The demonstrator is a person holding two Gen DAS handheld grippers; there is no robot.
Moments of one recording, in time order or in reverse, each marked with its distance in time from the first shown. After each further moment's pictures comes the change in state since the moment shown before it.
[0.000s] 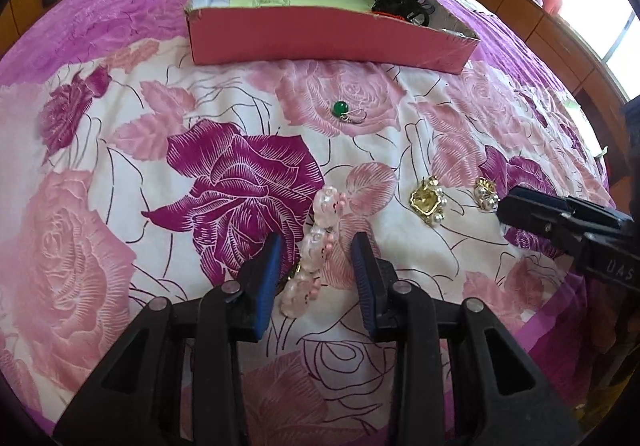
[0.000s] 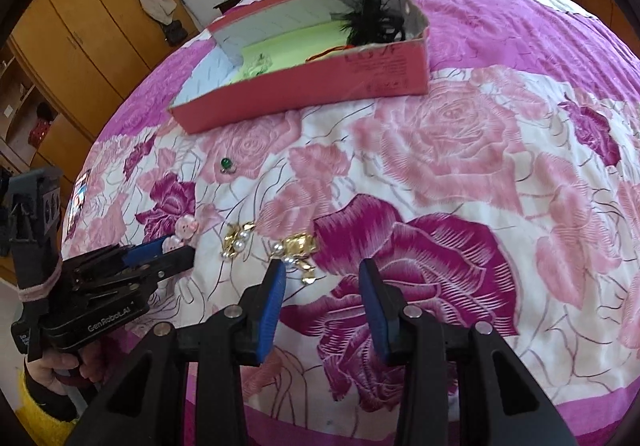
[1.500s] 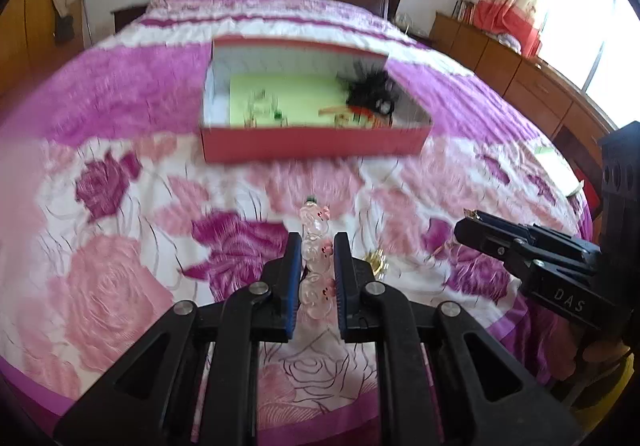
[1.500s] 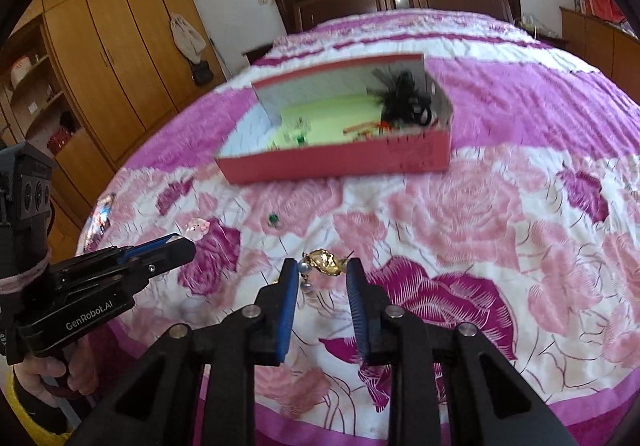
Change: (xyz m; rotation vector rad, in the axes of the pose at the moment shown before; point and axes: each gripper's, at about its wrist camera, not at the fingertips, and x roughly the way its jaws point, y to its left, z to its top) left arm -0.066 -0.021 0.008 0.024 -0.275 -0.010; right arm -0.044 0.028 -0.001 -0.075 -0.258 0.025
